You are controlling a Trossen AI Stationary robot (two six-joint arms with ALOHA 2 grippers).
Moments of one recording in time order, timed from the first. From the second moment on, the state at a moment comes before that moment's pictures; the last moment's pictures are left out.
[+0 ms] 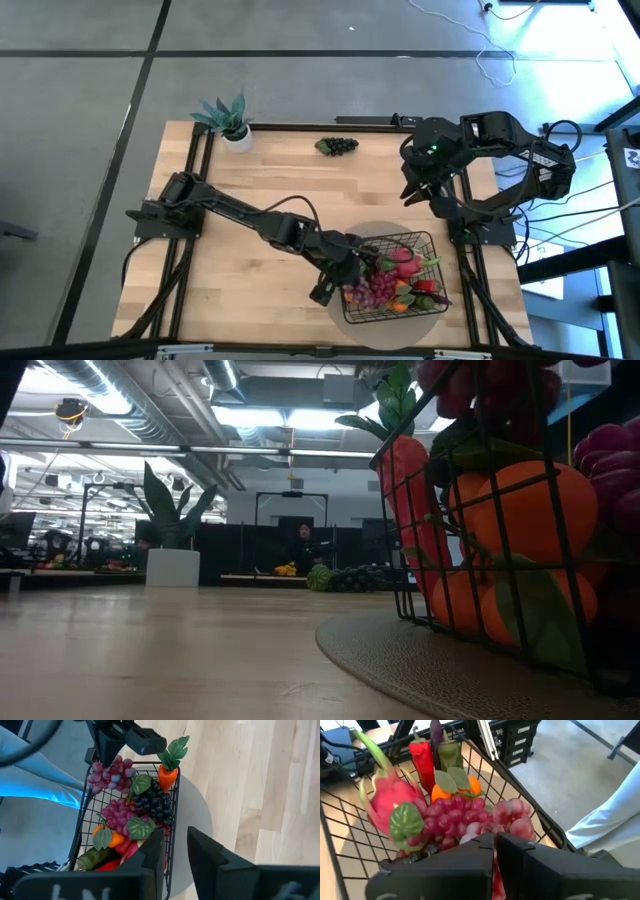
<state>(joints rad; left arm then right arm) -0.30 1.95 1.69 -0.28 0.12 0.11 -0.07 1.36 1.81 -1.48 -0.36 -0.16</state>
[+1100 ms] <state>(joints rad) -0.26 1.85 1.69 -0.45 -0.14 0.03 -0.07 1.36 1.81 -1.46 -0.34 -0.17</state>
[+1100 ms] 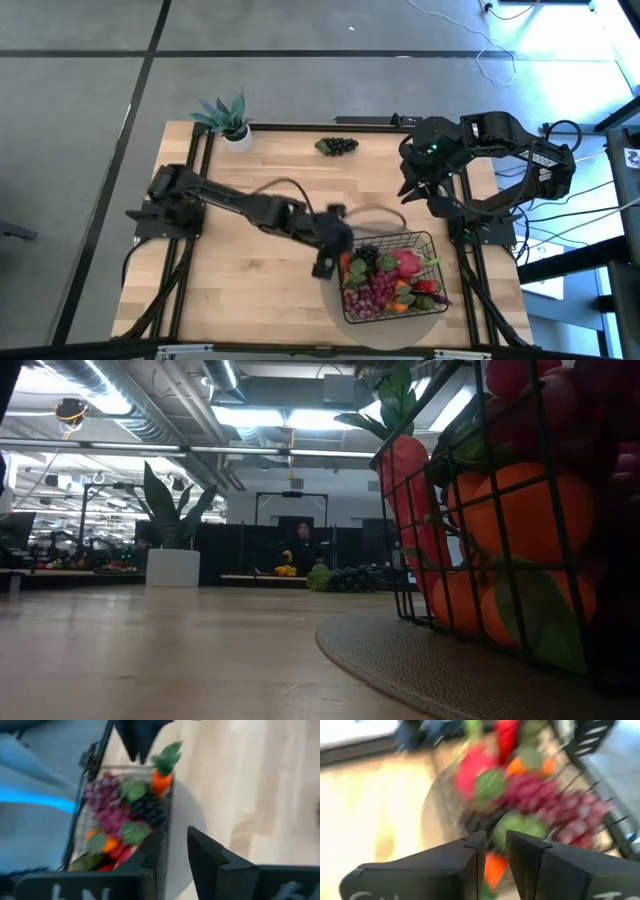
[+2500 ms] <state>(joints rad) 0.31 1.45 1.69 -0.99 -0.23 -0.01 -0.48 1.98 1.81 -1.08 0.06 -0.08</state>
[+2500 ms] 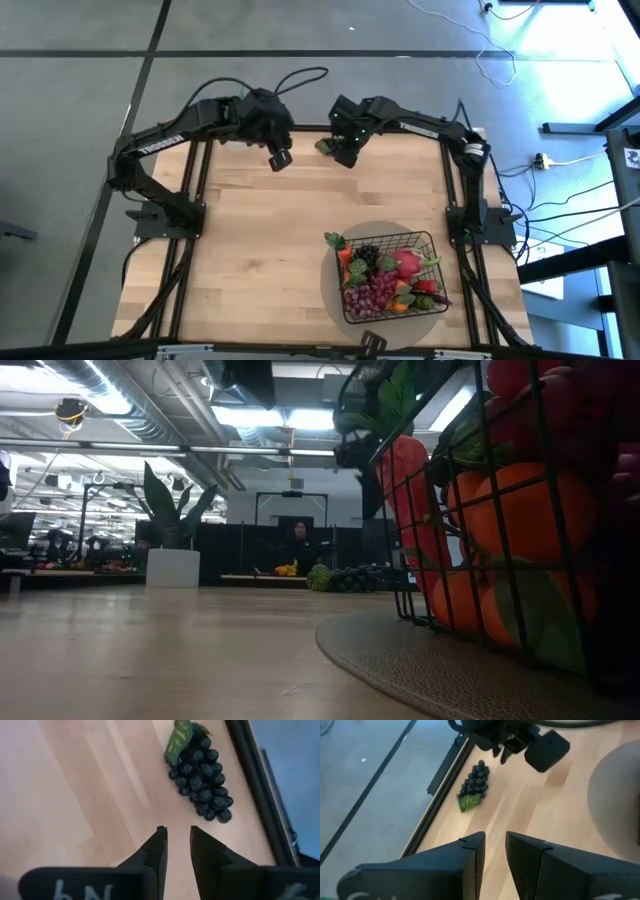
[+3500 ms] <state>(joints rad) 0.43 1.45 1.69 -1.05 -0.21 0.02 -0.48 2.19 1.81 -0.95 0.27 0.15</state>
